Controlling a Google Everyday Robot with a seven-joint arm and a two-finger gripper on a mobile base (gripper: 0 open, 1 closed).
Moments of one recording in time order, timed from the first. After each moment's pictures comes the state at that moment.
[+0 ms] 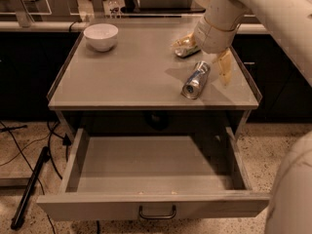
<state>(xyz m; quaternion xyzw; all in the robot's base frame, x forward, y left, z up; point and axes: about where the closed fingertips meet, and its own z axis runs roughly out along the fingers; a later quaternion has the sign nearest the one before) 0.641 -0.139 0.879 -0.93 0.35 -0.05 0.12</state>
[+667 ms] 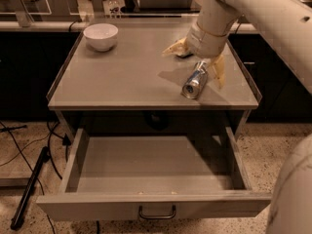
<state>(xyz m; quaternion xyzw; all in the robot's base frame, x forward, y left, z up) 0.634 -0.122 0.868 -0.95 0.30 -0.04 0.12</state>
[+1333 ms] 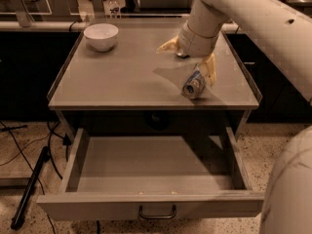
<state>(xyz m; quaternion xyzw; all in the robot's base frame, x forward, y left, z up) 0.659 -0.105 0.861 -0.94 0.30 -0.08 0.12</state>
